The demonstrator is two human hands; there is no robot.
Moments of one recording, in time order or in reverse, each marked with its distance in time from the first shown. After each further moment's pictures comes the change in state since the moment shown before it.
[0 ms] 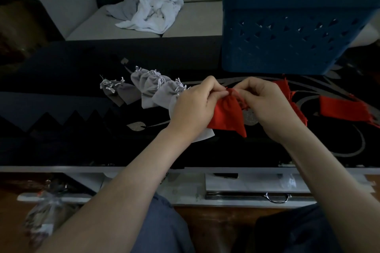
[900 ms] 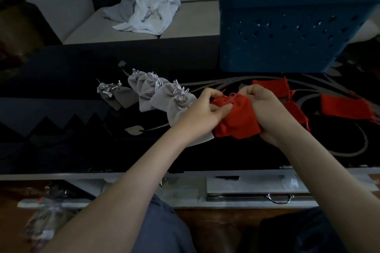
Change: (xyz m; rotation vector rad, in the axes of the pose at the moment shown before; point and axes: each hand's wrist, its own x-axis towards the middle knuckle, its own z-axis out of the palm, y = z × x) left_hand 0.006 -0.004 0.014 -0.274 -0.384 -0.549; right_hand 0.005 0.015 0.001 0.257 0.058 0.316
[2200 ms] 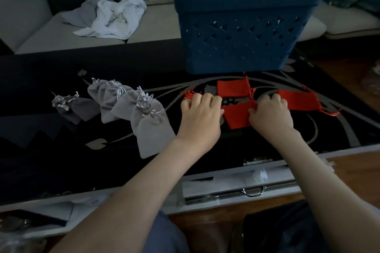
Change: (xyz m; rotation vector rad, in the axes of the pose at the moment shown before) left_hand 0.019 0.001 0.069 1.002 0.241 0.500; right_hand 0.013 0.027 -0.092 -1.328 0.457 0.046
